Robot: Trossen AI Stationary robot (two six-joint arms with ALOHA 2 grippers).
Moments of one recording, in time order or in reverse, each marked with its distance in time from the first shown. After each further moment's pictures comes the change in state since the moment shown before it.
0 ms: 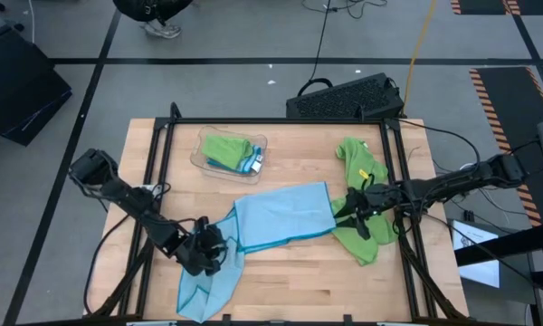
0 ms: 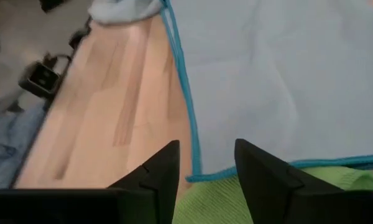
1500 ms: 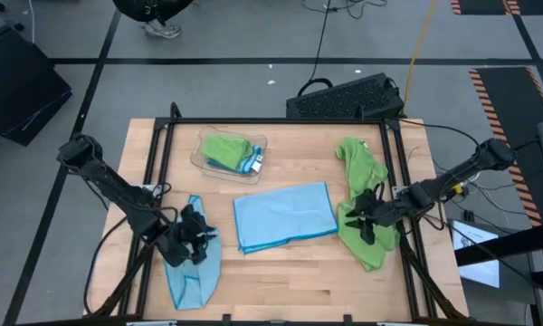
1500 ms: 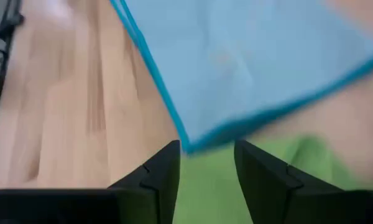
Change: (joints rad) left arm -0.033 -0.289 -0.056 -0.179 -0.137 -0.011; right arm 0.348 -0.059 0.177 -0.466 0.464 0.283
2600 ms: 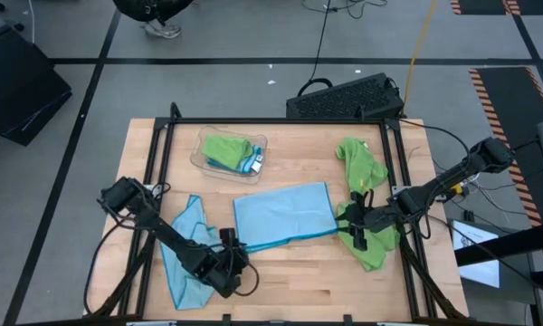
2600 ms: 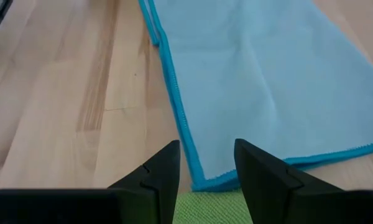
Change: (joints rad) left arm 0.095 0.695 0.467 -0.015 0.028 0.375; right arm 0.000 0.224 0.000 0.249 0.000 -0.241
